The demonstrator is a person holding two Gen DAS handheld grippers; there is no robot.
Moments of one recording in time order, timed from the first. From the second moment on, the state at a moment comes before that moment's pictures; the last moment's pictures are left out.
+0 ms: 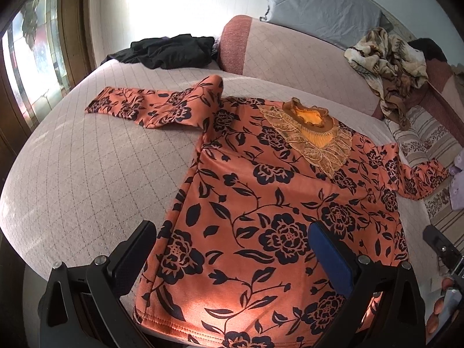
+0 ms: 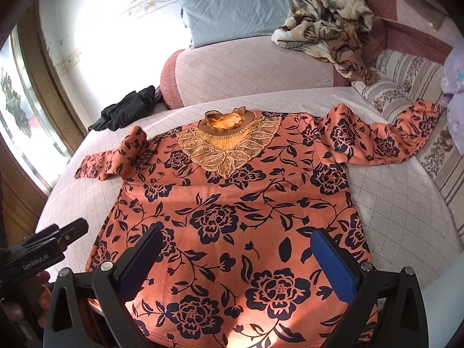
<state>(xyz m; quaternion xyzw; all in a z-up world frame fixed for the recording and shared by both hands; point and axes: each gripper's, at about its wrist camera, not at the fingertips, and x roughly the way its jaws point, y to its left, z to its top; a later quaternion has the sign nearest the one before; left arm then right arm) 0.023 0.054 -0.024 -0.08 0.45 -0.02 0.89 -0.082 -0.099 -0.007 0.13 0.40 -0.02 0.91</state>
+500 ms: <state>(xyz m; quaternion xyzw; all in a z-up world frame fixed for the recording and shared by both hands) 0.109 0.228 -0.102 -0.14 0.45 0.19 0.86 -0.007 -0.467 -0.072 0.38 0.34 -0.28 0.81</state>
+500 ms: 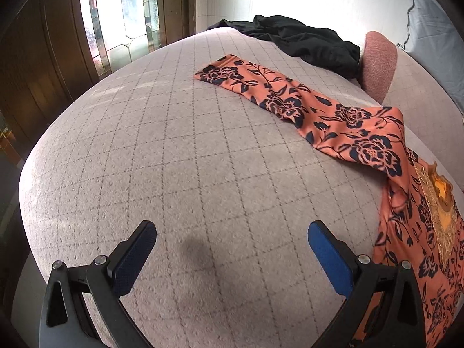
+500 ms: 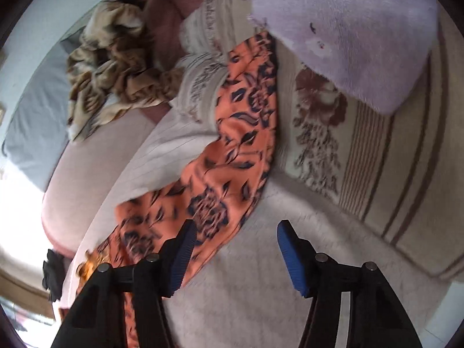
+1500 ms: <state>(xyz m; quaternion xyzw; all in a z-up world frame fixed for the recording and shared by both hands) 0.116 0.241 -0.127 -0.14 0.45 0.19 0.86 0.150 -0.019 -0.081 0.04 0.42 0.09 0.90</state>
